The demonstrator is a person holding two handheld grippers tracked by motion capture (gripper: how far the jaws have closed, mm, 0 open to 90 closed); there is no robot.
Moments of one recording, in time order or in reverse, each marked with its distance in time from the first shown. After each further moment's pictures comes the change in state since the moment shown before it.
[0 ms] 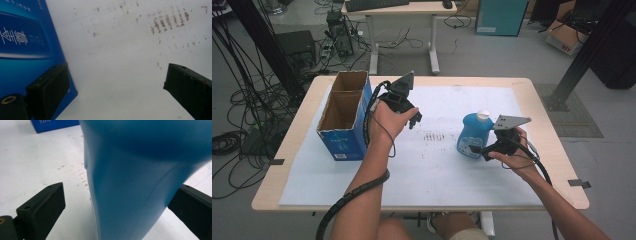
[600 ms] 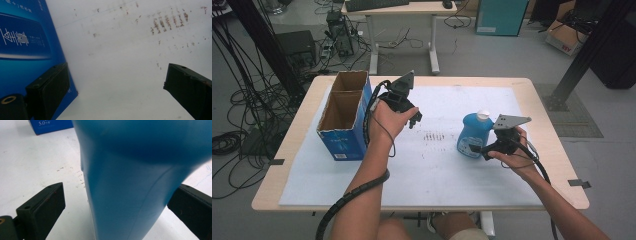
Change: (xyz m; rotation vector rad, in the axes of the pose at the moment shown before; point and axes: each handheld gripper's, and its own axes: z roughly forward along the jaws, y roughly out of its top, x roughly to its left) left arm 0.000 0.000 -0.001 -0.002 -0.001 0.003; right arm -0.002 0.000 0.001 -0.009 -0.003 0.007
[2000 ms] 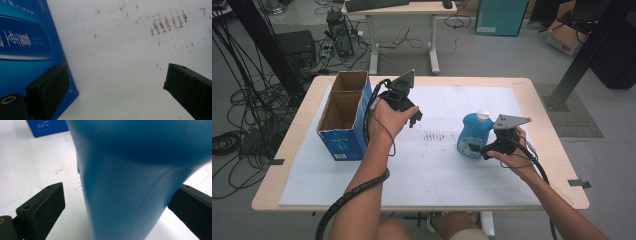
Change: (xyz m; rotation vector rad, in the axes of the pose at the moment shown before) left arm 0.000 0.001 -0.003 -0.006 0.005 0.000; right arm -0.001 -0.002 0.003 -0.023 -0.010 -0.001
